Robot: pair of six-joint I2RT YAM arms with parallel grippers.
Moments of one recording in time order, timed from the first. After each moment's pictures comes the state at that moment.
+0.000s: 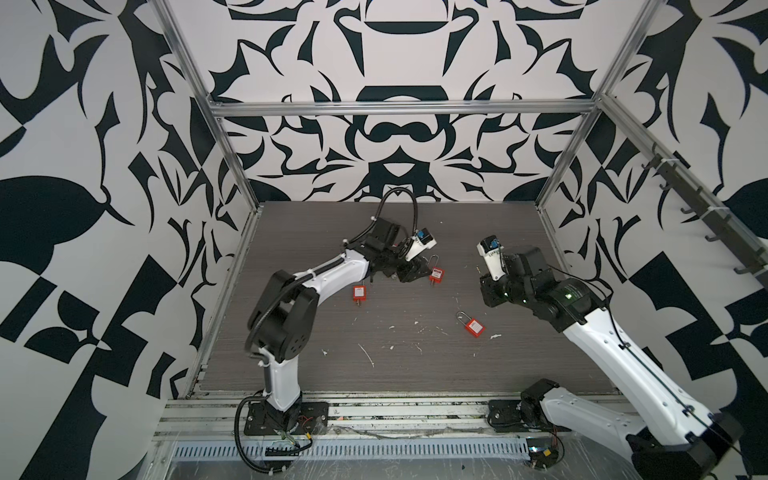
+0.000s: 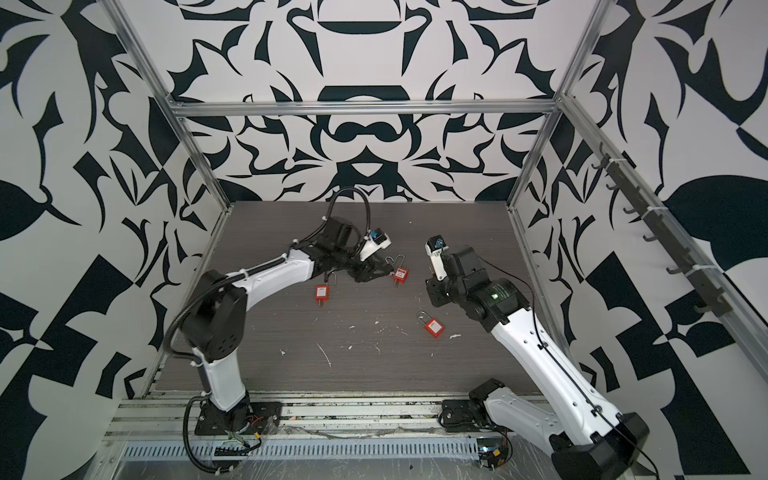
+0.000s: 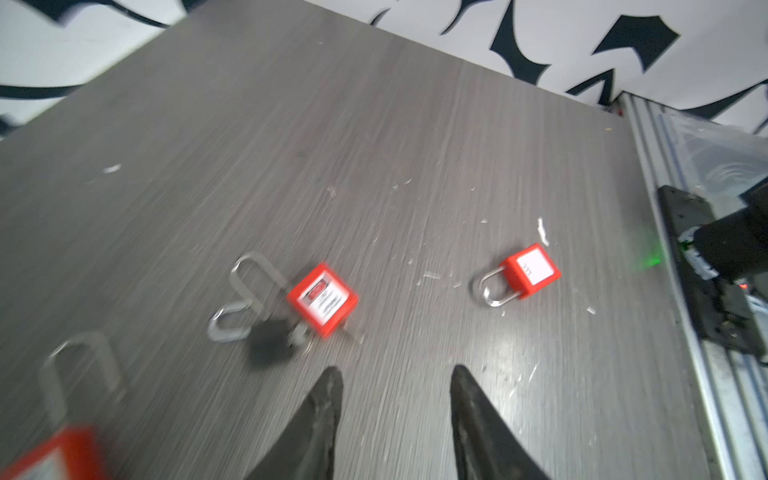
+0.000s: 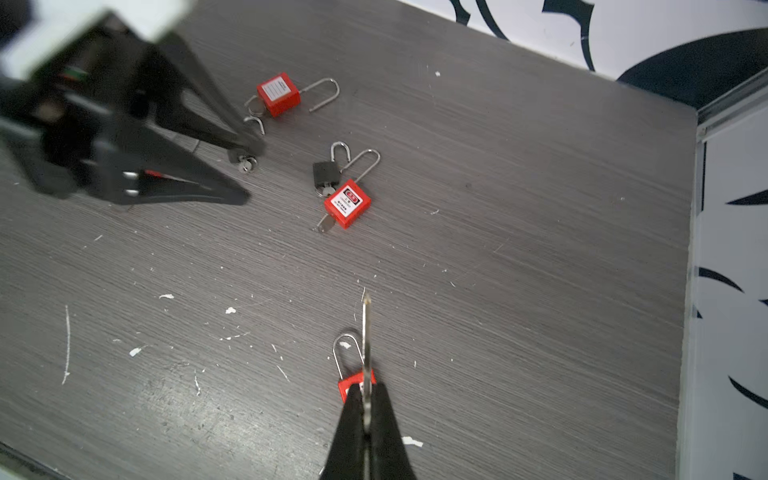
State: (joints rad) left arm -0.63 1.79 1.24 -0.15 0.61 0.31; right arm 0.47 1.04 1.07 -0.87 0.10 0.08
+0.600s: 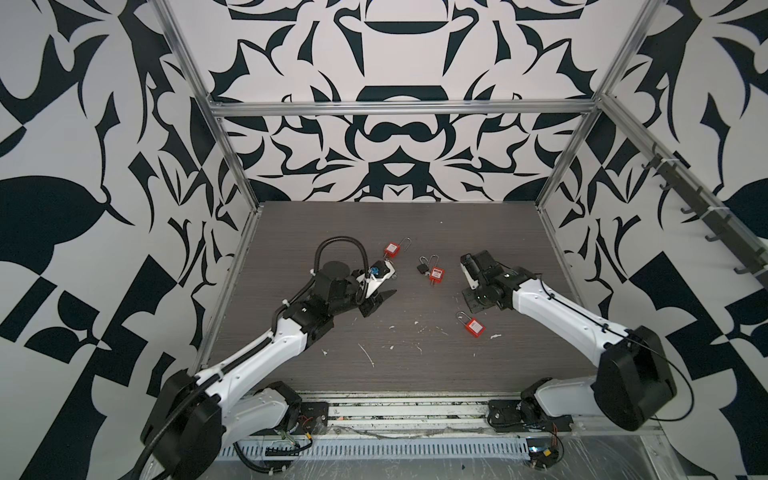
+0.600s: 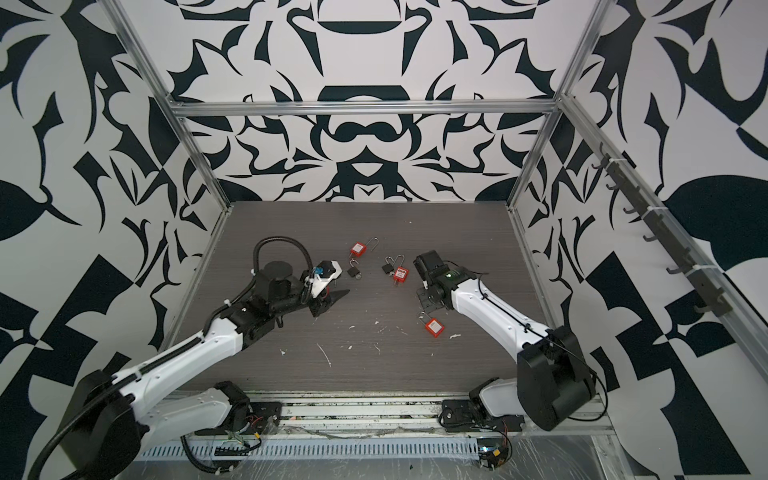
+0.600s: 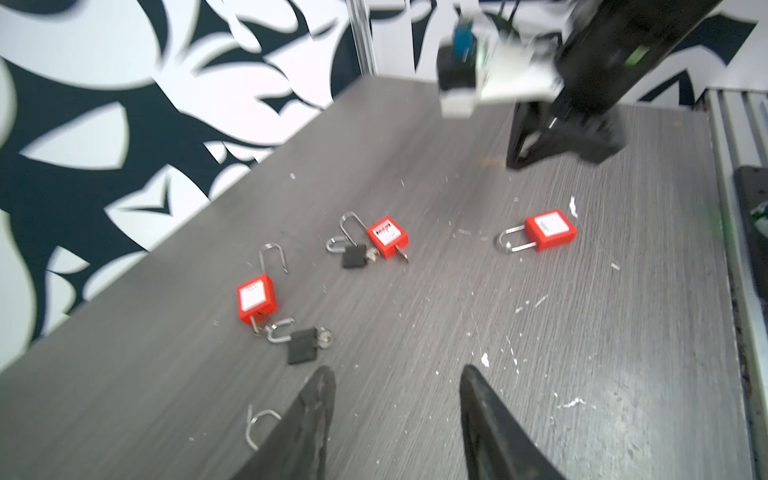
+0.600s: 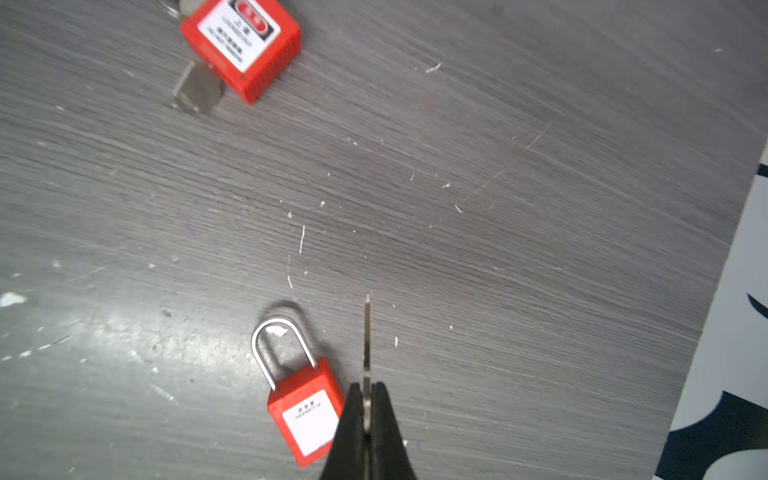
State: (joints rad) left arm -0.64 1.06 0.64 0.06 0.35 0.32; right arm 0.47 1.40 0.94 -0.77 0.24 0.10
